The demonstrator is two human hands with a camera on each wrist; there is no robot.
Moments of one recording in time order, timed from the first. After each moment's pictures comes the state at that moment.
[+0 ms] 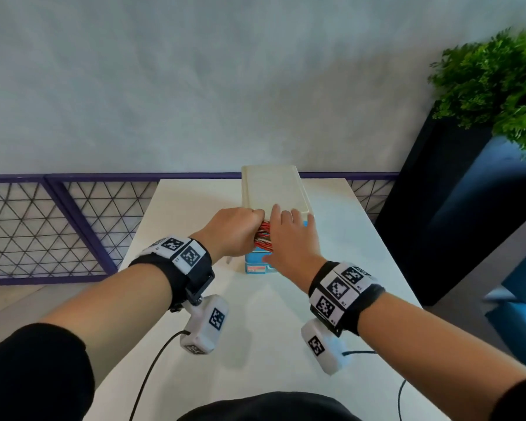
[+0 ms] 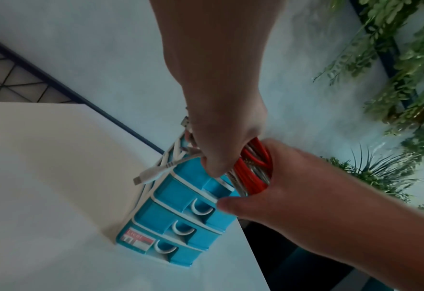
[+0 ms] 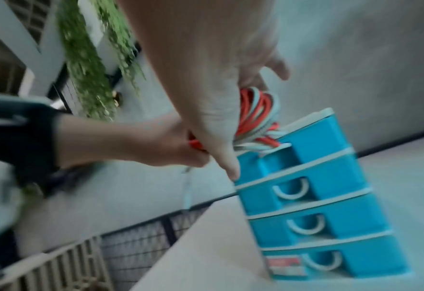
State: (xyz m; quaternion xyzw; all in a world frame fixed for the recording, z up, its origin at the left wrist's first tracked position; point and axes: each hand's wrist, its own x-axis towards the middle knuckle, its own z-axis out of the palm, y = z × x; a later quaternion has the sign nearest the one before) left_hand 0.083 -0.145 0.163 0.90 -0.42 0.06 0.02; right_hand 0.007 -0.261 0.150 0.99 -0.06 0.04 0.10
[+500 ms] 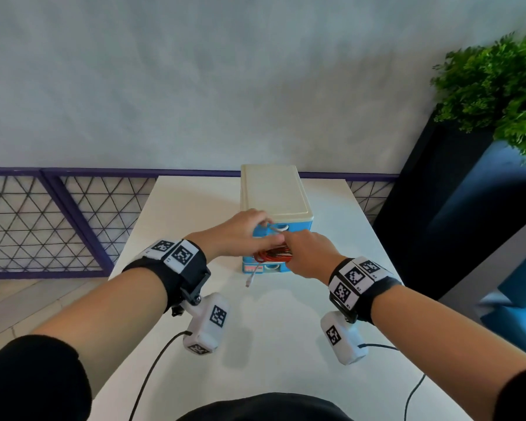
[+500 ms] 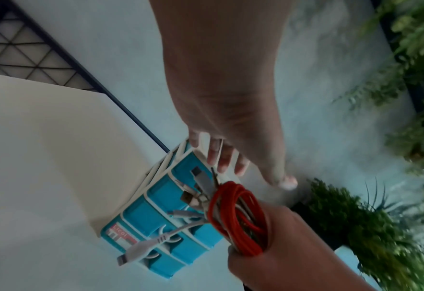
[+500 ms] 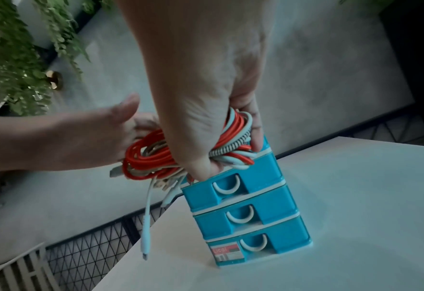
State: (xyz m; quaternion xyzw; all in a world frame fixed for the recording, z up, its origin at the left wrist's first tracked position) left_hand 0.093 -0.146 0.148 0.86 -0.41 -0.13 0.27; right_hand 0.010 -0.313 0.133 1.00 0.01 -0.04 -0.04
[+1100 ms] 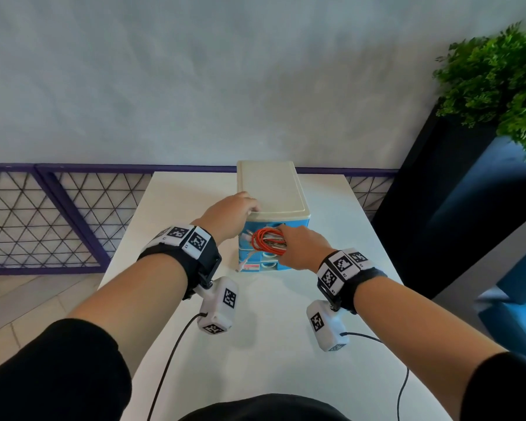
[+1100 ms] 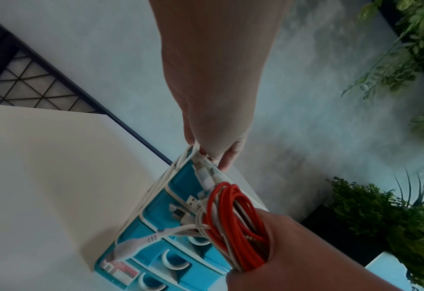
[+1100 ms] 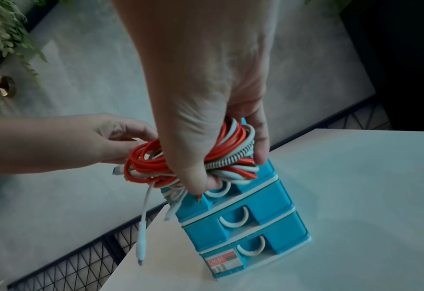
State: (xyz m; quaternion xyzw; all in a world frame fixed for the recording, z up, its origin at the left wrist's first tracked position) left_hand 0.133 -0.157 0.143 0.91 -0.37 -0.04 0.18; right_hand 0.029 -0.320 0.124 0.99 -0.03 -0.07 -0.09
